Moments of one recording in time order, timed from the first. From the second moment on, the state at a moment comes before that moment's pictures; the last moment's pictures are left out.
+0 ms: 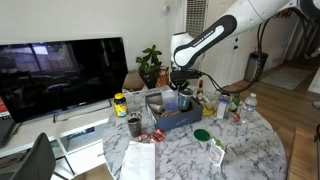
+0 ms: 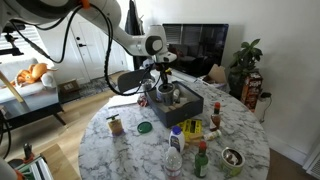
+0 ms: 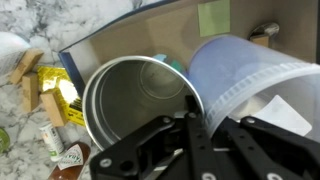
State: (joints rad) arm 0.19 0.59 -0.12 -1.63 -0.02 2.28 0.80
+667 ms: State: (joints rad) arm 0.21 0.32 0.01 -1.77 -0.05 2.01 0.70
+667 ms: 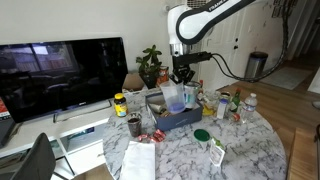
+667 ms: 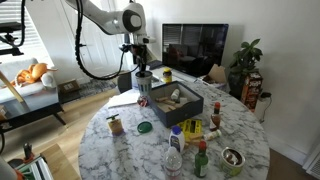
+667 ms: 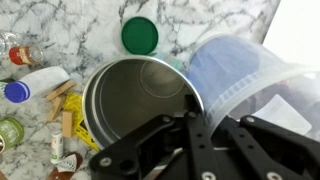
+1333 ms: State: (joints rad) arm 0.23 0.31 0.06 -1.82 -0.05 2.00 0.67
